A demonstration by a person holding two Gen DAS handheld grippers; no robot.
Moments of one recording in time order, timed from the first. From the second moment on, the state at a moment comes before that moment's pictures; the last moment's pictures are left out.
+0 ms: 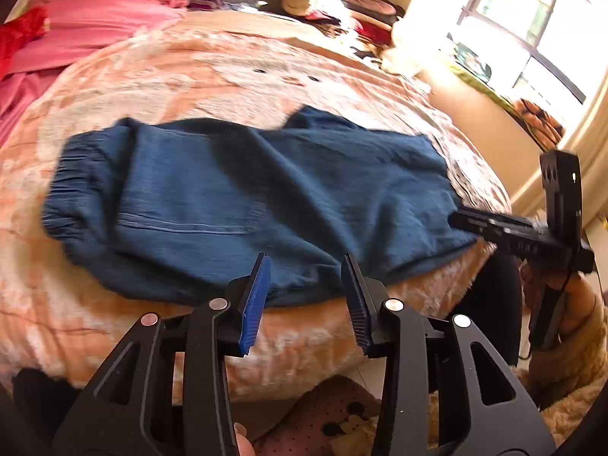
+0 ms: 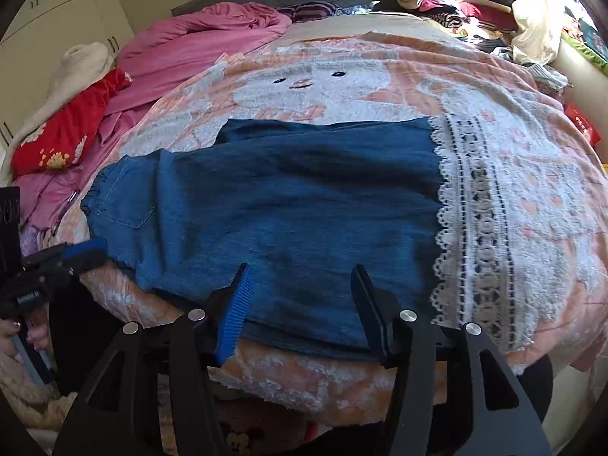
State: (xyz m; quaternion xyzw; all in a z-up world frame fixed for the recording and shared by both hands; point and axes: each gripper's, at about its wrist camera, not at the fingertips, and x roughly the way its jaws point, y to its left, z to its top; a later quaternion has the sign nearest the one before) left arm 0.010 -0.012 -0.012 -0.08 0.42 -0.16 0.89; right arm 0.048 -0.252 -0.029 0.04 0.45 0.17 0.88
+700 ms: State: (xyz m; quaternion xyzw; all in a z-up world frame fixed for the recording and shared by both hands) left arm 0.050 0.102 -0.020 -0.18 0.41 0.02 0.89; right arm 0.050 -0.222 -0.035 0.02 0.46 0.21 0.86
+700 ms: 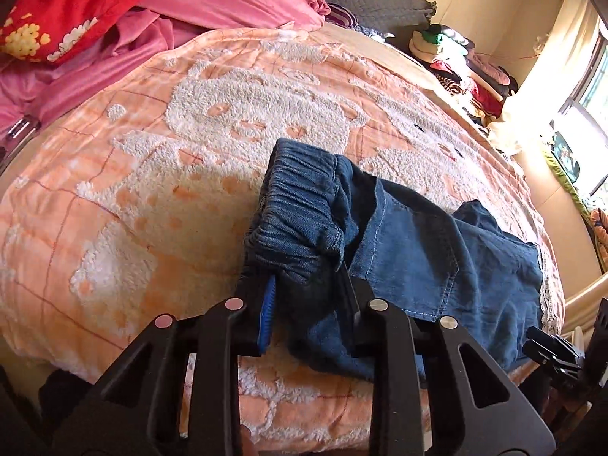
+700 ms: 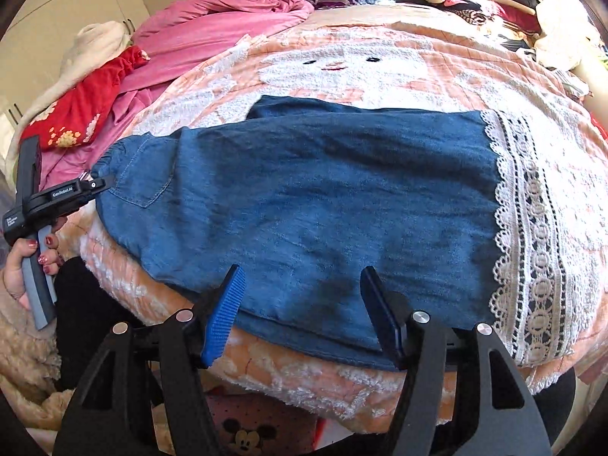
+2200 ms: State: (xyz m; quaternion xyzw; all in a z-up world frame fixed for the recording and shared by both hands) left arm 0.142 -0.046 0.028 -0.07 0.41 -0.14 0.90; right arm 0.120 -0.367 0.023 0.09 0.40 0.13 0.90
